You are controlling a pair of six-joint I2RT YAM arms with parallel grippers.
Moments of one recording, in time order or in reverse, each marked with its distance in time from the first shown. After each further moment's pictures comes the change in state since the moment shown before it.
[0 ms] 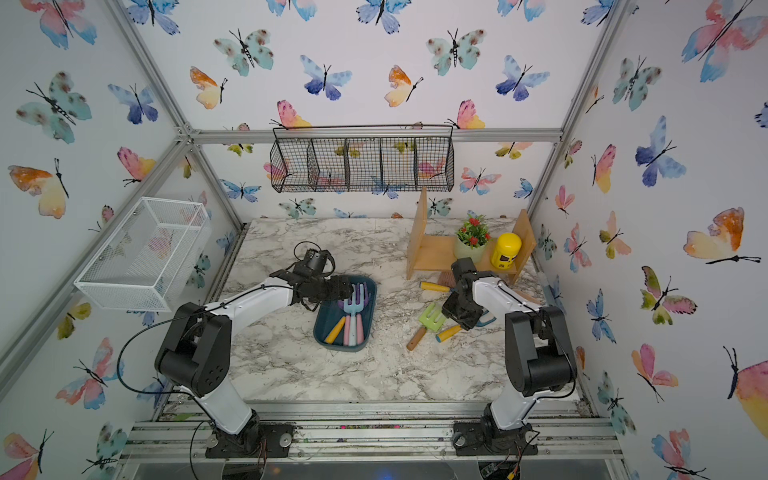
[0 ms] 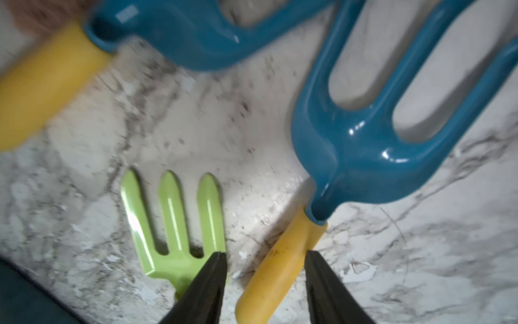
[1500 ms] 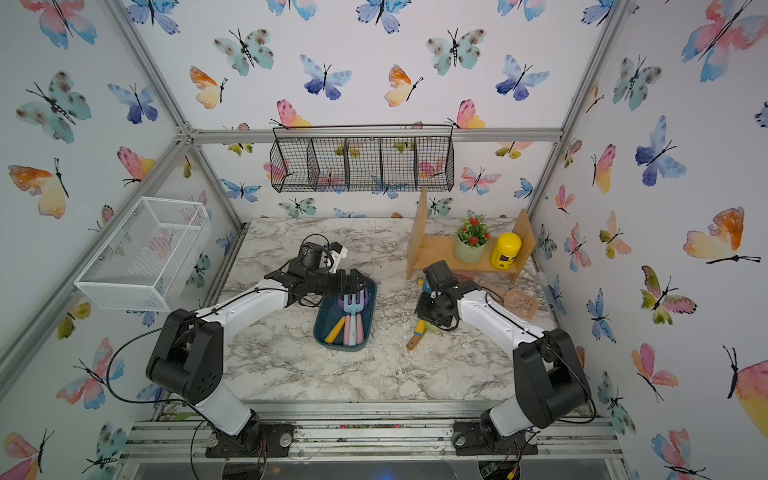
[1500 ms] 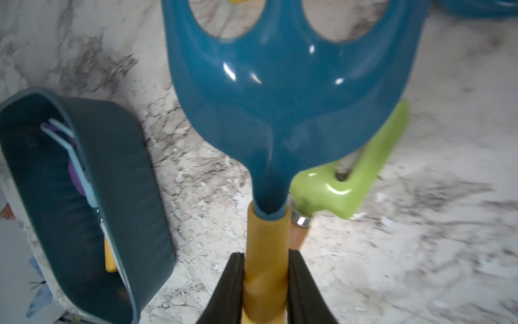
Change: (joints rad) left arm -0.001 -0.056 -0.023 0.180 0.412 -0.001; right arm 0.307 -0.119 0.024 0.163 -0.075 -0.095
